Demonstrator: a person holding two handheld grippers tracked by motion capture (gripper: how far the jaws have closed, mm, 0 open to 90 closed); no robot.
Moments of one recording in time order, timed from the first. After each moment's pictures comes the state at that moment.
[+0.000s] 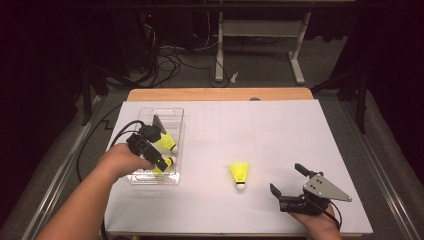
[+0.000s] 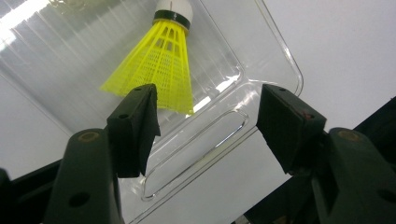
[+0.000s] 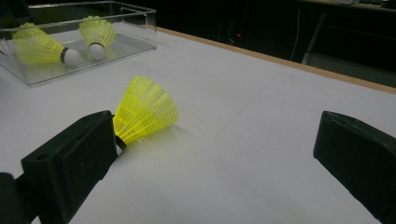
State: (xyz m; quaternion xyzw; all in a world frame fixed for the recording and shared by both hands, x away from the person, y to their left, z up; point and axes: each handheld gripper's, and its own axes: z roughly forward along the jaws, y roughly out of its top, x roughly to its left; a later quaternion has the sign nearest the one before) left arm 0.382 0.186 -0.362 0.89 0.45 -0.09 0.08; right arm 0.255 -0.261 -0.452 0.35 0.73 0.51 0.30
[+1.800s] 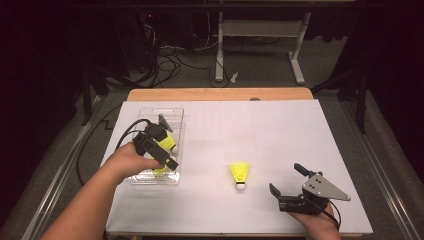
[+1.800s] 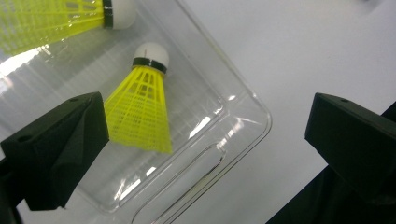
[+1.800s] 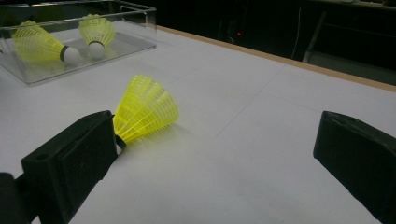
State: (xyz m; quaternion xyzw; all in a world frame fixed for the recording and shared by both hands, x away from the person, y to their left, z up) left arm 0.380 0.168 -0.359 0.90 0.42 -0.07 0.13; right arm 0.257 -0.260 -0.453 0.35 0.73 0.51 0.30
